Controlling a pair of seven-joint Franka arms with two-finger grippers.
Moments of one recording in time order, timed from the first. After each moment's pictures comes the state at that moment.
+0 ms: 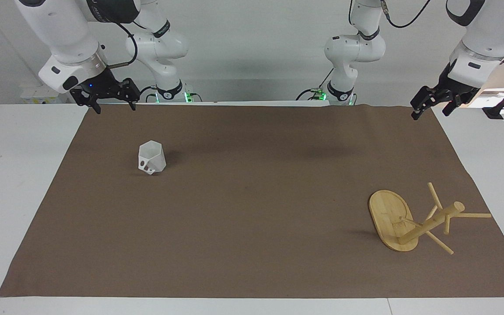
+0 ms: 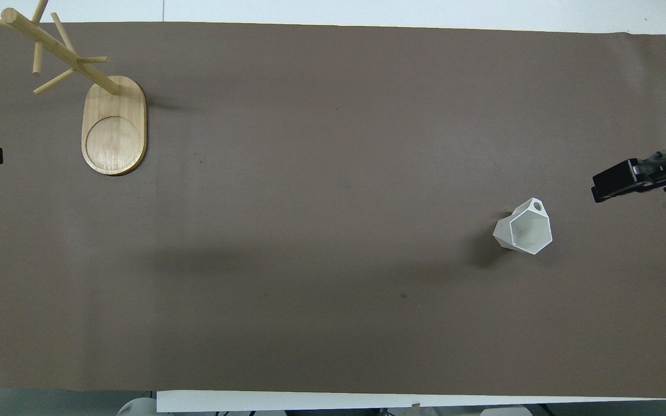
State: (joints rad) left arm -0.12 -0.07 0.05 -1.60 0.02 1.53 -0.10; right arm 0.05 -0.03 -0.02 -1.58 -0.03 1.40 -0.11
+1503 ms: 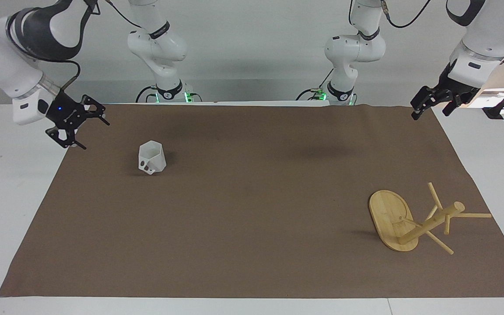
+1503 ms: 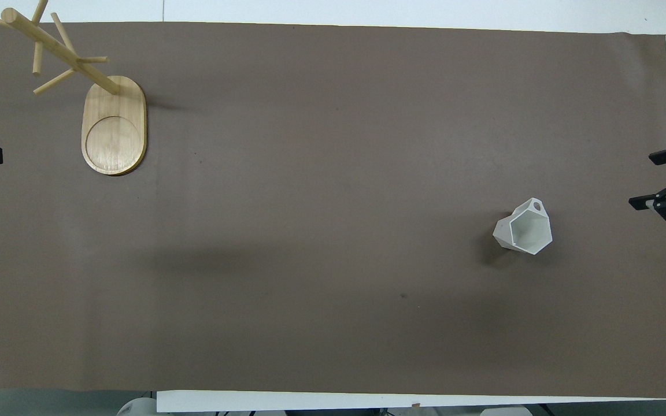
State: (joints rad) left arm -0.12 -0.07 0.05 -1.60 0.02 1.53 -0.10; right arm -0.32 0.00 -0.03 -1.88 0.37 1.70 -1.41
